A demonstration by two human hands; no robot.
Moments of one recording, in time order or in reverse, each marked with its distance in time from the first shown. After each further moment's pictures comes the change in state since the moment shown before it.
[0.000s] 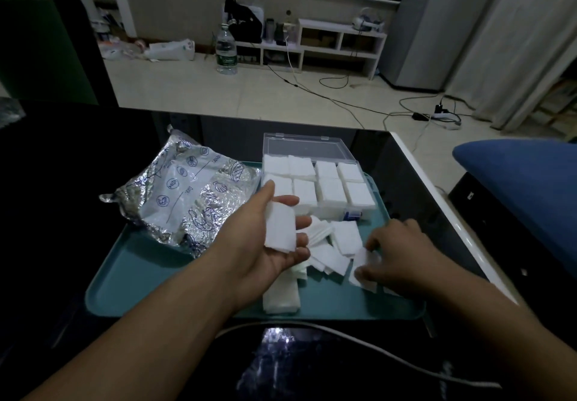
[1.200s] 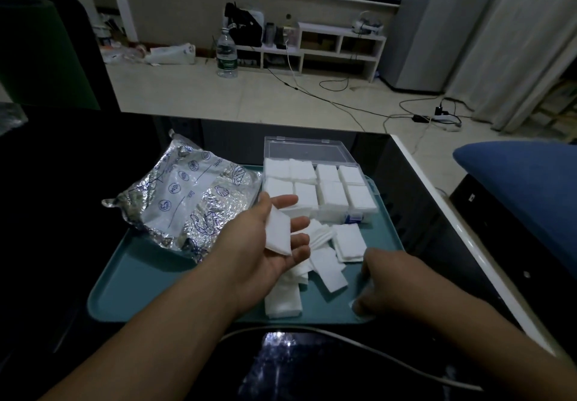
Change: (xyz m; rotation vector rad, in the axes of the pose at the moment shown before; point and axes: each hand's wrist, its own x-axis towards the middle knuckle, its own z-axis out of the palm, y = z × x) left_hand 0.001 -0.002 -0.004 0.015 0.053 0.035; right_hand -0.026 -0.020 0.001 0.029 -0.132 -0.011
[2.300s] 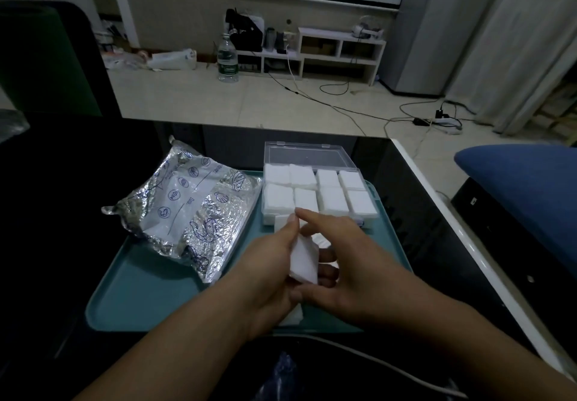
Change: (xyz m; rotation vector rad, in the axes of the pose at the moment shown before) left_hand 0.003 -0.021 0.010 0.014 -0.125 -0.089; right_hand -0.006 -0.028 -0.006 0.522 0.284 -0.619
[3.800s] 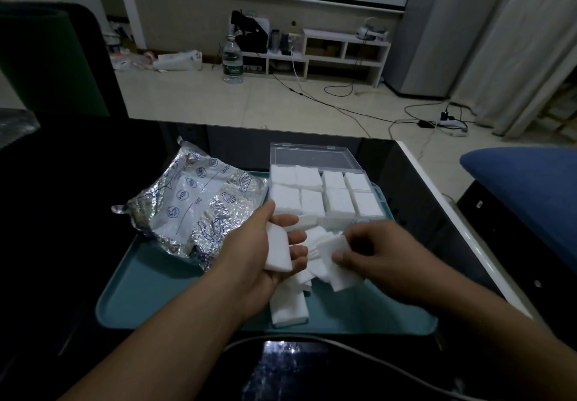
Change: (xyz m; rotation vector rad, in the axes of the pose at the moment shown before) left_hand -0.004 0.024 -0.010 -0.014 0.210 0.075; right_hand 0.010 0.025 -0.016 0.090 0.055 0.251
